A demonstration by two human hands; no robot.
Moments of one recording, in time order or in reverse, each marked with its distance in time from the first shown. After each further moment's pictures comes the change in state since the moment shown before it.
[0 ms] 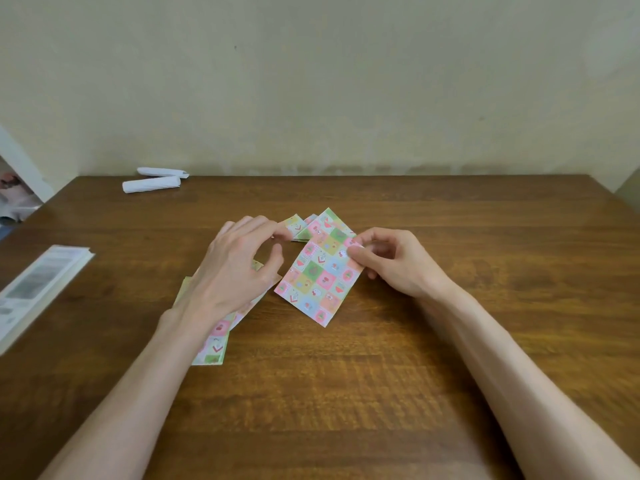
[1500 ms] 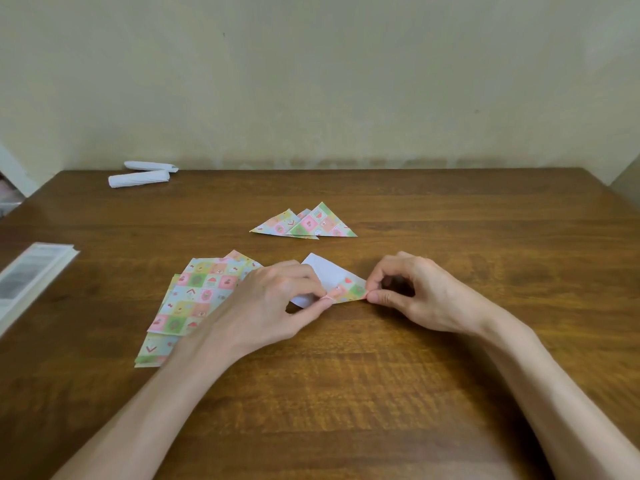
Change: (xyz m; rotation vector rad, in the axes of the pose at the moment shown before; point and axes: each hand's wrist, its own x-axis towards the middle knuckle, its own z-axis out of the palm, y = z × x) left_hand -0.023 0.041 0.030 -0.114 -0.224 0.155; right_hand -0.038 0.014 -0.034 -0.545 -0.241 -0.240
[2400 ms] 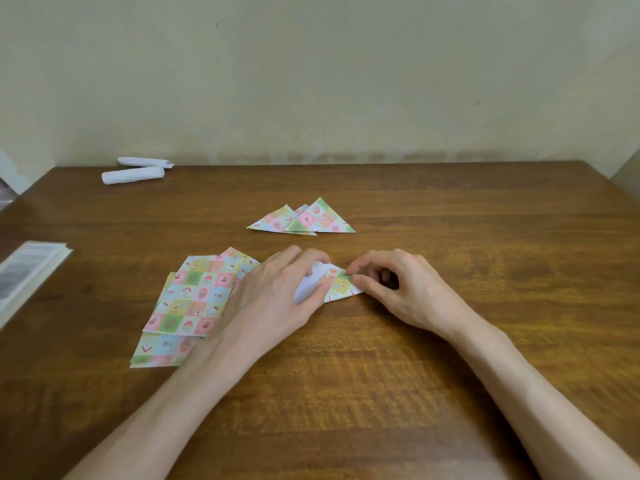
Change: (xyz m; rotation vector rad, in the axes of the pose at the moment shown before) left_hand 0.003 0.011 0.010 0.120 0.056 -0.237; right_hand 0.010 -0.002 0.027 -0.024 0.198 0.074
